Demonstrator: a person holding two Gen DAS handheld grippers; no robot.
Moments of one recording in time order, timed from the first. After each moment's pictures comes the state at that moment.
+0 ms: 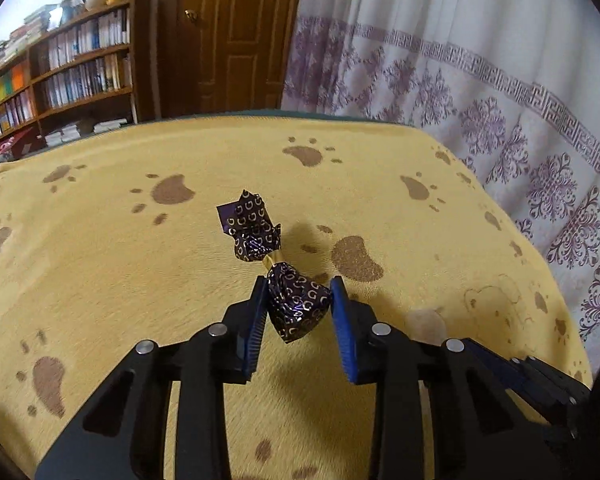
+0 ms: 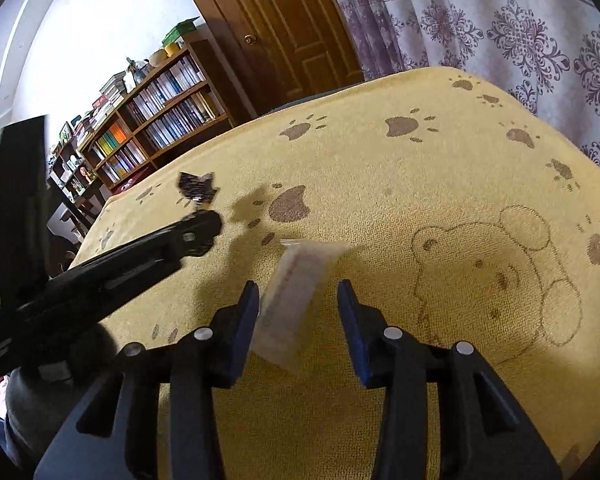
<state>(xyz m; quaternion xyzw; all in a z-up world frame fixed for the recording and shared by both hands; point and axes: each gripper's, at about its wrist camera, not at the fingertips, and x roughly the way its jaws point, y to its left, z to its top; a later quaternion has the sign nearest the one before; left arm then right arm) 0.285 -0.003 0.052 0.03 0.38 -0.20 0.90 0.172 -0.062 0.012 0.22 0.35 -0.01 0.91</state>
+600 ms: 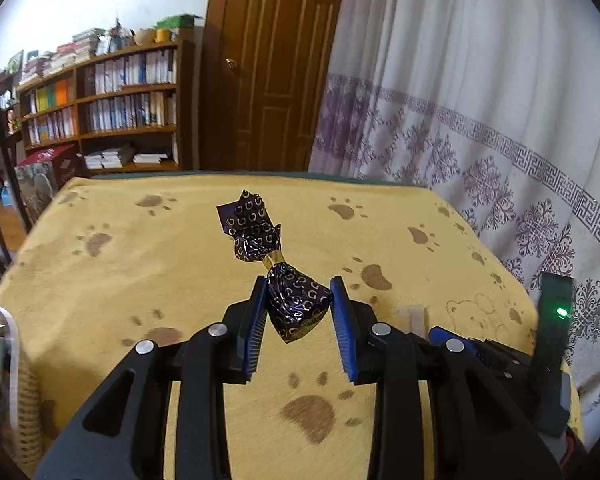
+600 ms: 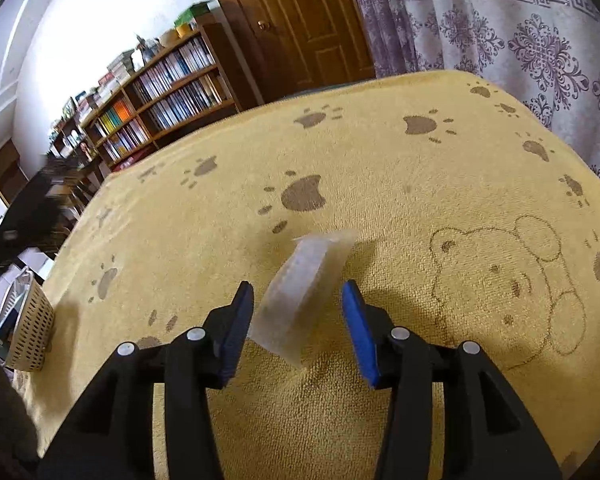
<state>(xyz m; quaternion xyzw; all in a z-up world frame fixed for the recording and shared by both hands) 0.210 0.084 0.125 0.00 0.30 -0.16 0.94 0.181 -0.047 0.011 0.18 0.37 0.00 0.91</state>
